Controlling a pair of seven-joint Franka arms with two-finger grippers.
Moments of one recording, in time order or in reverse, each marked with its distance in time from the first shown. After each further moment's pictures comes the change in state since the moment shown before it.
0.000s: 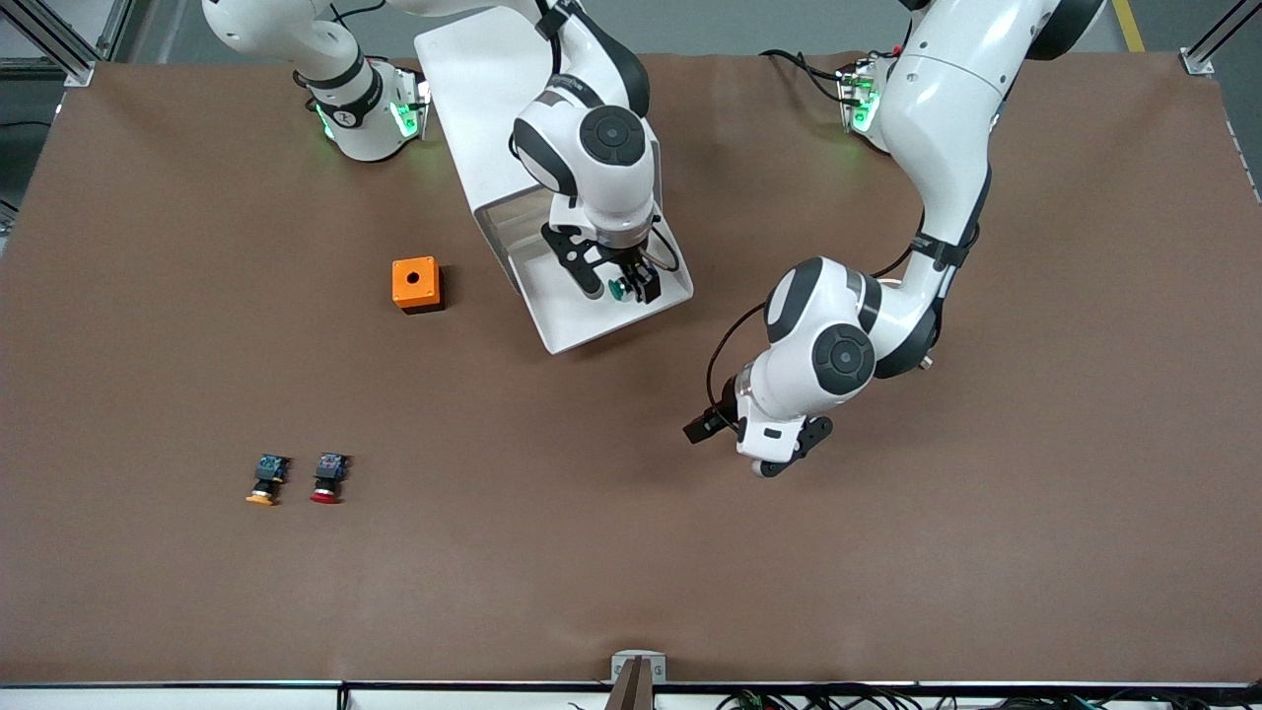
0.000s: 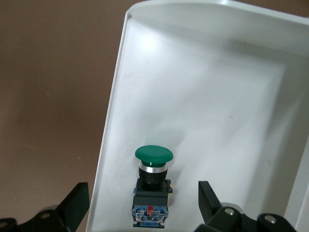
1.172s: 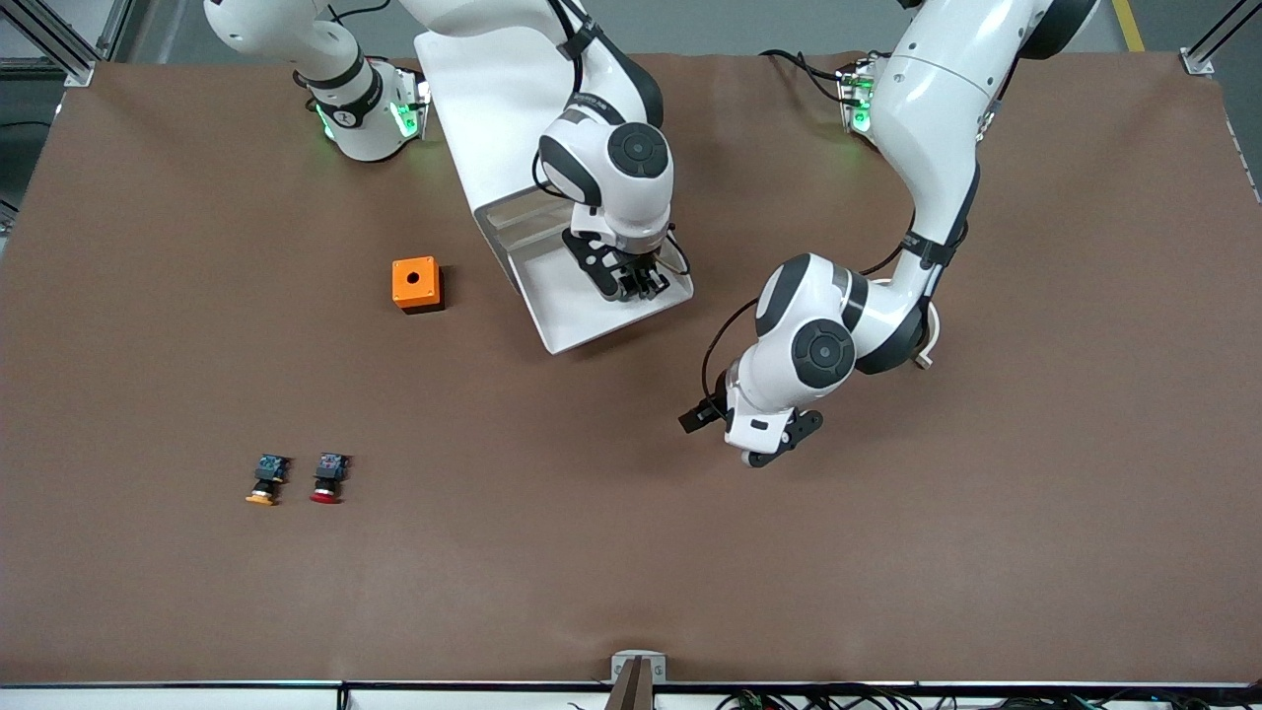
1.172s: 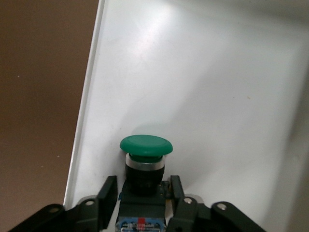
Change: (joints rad) left arm -0.016 0.000 0.000 -0.029 0.027 0.002 -0.001; right arm 0.040 0.082 0.000 0.006 -0.007 0.061 0.042
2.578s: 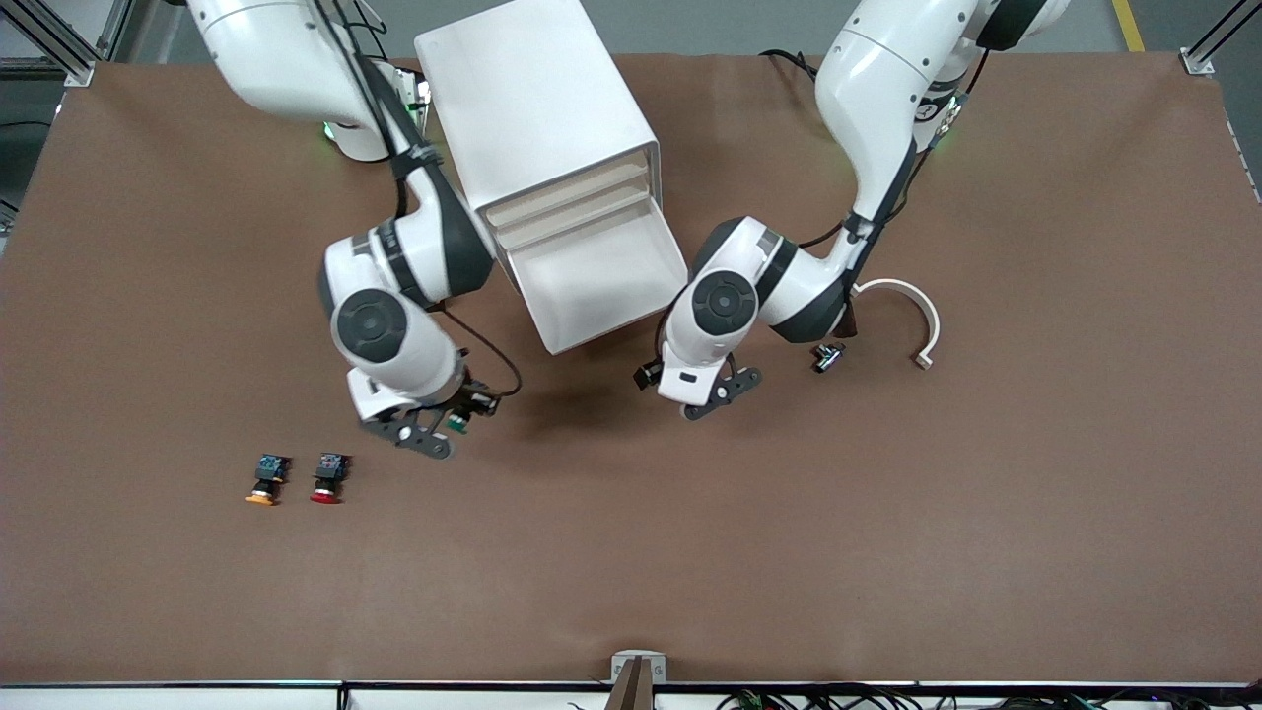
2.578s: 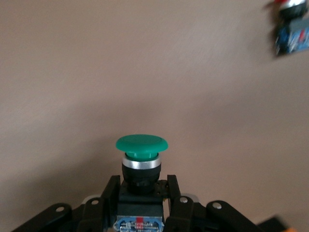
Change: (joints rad) left arm -0.165 -0.002 -0.002 -0.034 0.103 -0.014 -0.188; right arm -0.526 -0.001 -0.036 0.107 0.017 -0.126 -1.183
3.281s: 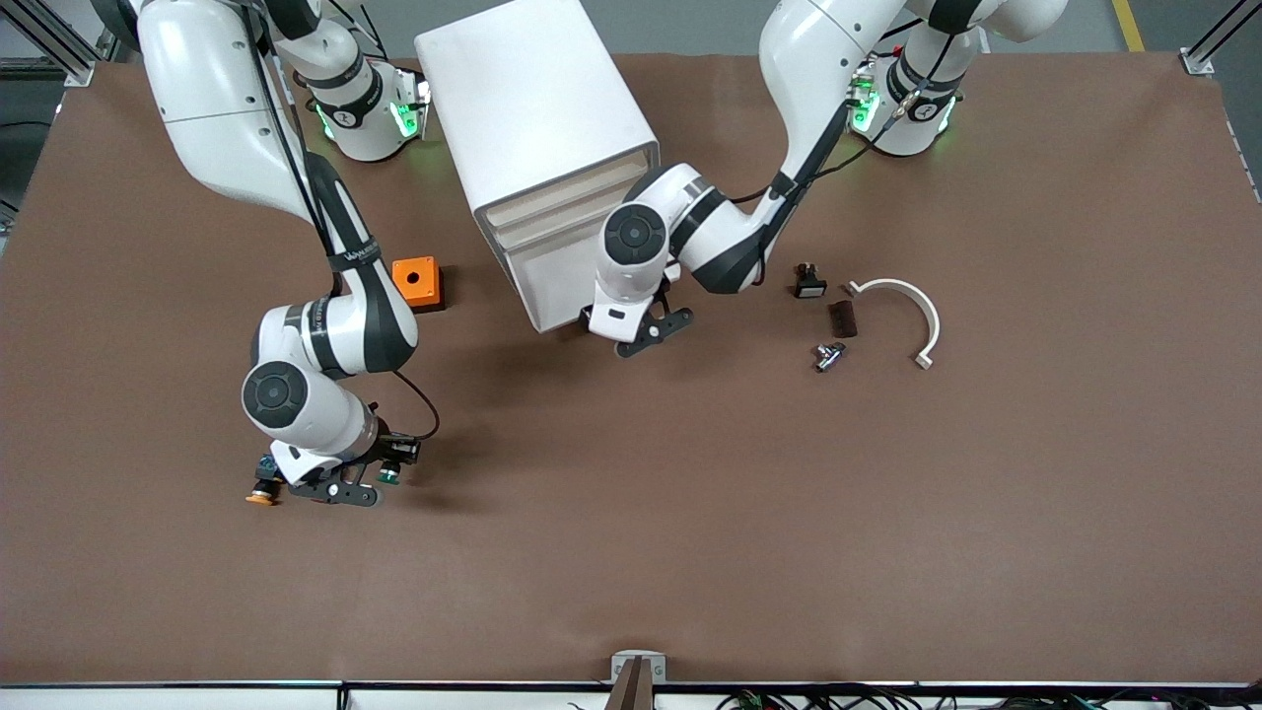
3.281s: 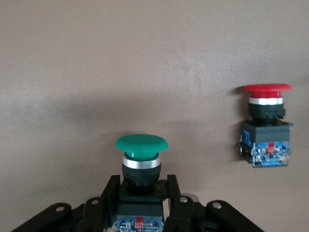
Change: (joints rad) left arm -0.163 -0.001 -0.013 -0.010 0.002 -0.004 -0.161; right arm -0.165 0.141 0.002 -0.031 0.000 0.225 -0.356
